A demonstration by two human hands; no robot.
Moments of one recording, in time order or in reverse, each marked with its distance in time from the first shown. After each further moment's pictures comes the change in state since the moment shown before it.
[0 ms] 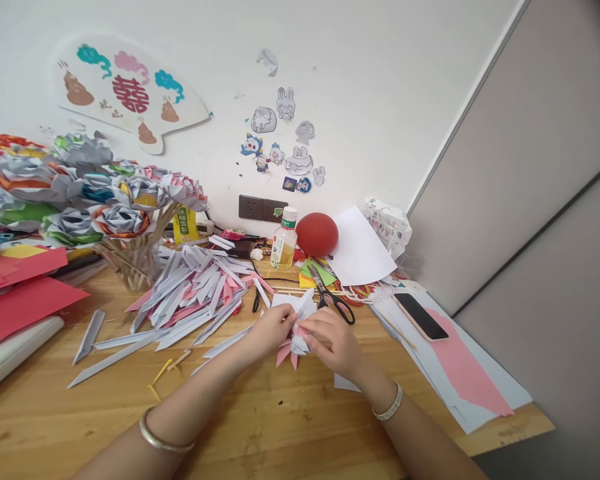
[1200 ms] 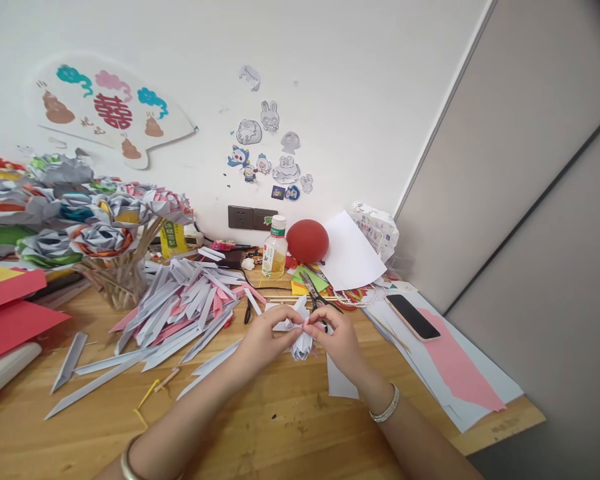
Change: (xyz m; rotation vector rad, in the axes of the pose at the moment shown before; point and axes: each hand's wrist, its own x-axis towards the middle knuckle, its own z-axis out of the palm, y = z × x) left_hand -0.015 0.023 -0.010 -0.159 0.123 0.369; right_hand 0.004 0.004 -0.004 0.239 0.272 0.498
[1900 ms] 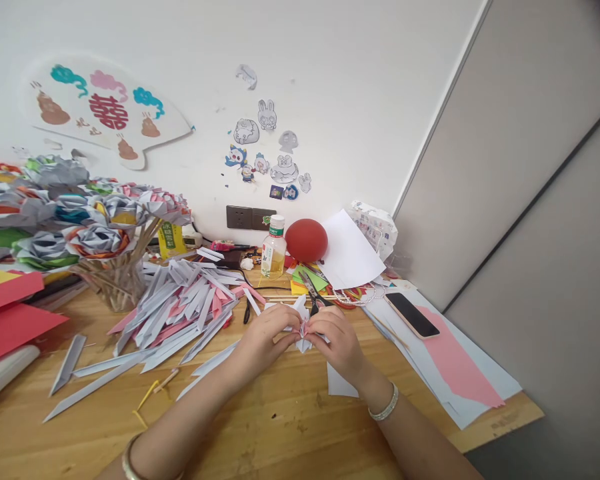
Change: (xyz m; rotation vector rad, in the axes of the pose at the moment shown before) left_hand -0.003 0.001 -0.005 0.182 -0.046 0.285; right_hand -0.001 -0.003 -0.007 -0.240 -0.034 -0.581
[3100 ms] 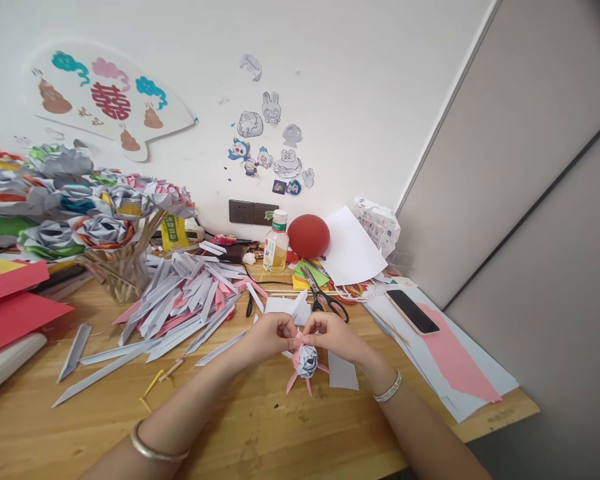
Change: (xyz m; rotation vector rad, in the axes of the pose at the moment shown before) left_hand -0.003 -0.021 0.014 -0.473 -0.240 -0.603; right_hand -0.001 0.007 0.001 0.539 -0.376 0.780
